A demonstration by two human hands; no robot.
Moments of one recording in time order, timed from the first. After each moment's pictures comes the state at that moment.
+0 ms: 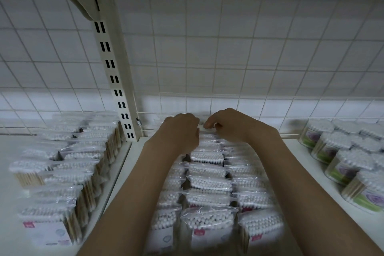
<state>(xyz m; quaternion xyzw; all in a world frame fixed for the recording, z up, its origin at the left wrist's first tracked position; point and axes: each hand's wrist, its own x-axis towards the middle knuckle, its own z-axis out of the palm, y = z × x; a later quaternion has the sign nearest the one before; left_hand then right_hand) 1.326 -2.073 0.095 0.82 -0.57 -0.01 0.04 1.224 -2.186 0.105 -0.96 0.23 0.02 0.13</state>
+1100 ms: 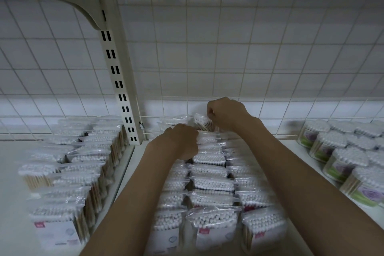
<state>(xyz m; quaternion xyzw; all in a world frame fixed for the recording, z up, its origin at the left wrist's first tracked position) 1.328 -2.069 0.094 0.81 -0.58 -0.10 -0.02 1.250 -2.201 0.105 -0.95 0.29 -0.09 -0.02</state>
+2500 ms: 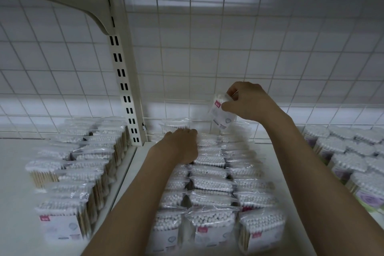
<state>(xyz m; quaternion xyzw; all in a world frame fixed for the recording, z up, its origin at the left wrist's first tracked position) 1.326 -2.064 0.084 0.83 -0.55 -0.10 0.03 1.205 -2.185 0.159 -0.90 0.32 -0.22 0.18</state>
